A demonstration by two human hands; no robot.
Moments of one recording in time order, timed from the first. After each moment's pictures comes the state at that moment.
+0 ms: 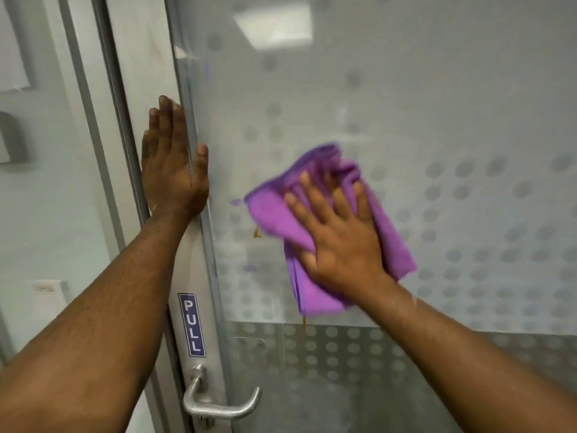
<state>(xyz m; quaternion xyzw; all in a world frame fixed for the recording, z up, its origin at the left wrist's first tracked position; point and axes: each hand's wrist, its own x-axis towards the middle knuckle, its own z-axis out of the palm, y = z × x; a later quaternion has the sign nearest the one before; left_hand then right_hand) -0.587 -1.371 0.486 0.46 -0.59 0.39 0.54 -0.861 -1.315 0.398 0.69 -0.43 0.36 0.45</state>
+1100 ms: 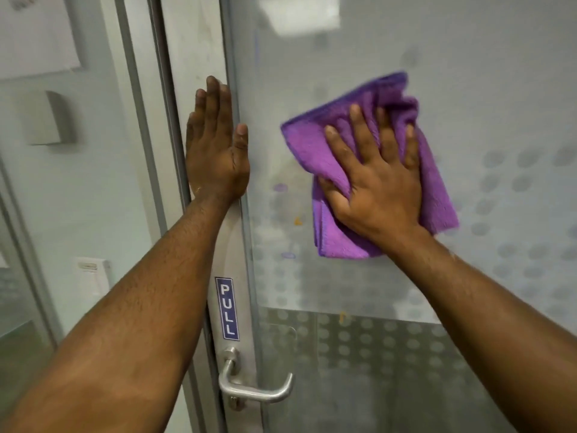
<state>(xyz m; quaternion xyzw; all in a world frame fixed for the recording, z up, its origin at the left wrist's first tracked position) -0.586 -1.372 0.489 0.45 -0.60 0.38 0.55 -0.833 -1.319 0.452 0.63 -0.47 0.42 0.45</state>
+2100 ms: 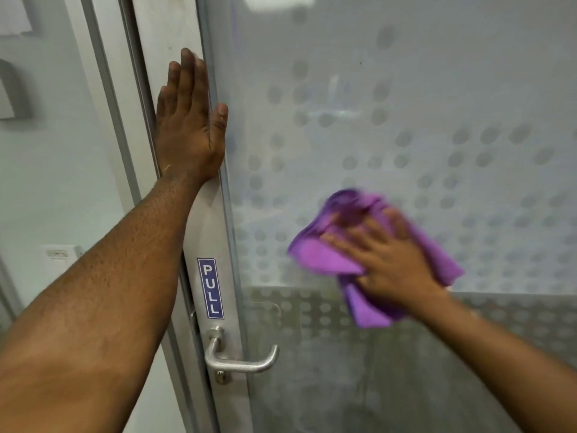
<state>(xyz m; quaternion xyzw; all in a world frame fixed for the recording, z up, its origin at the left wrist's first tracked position) -0.577 -1.365 0.487 0.47 -0.62 0.38 0.49 -0.904 -1.306 0.320 0.74 -0.40 0.22 0.49</state>
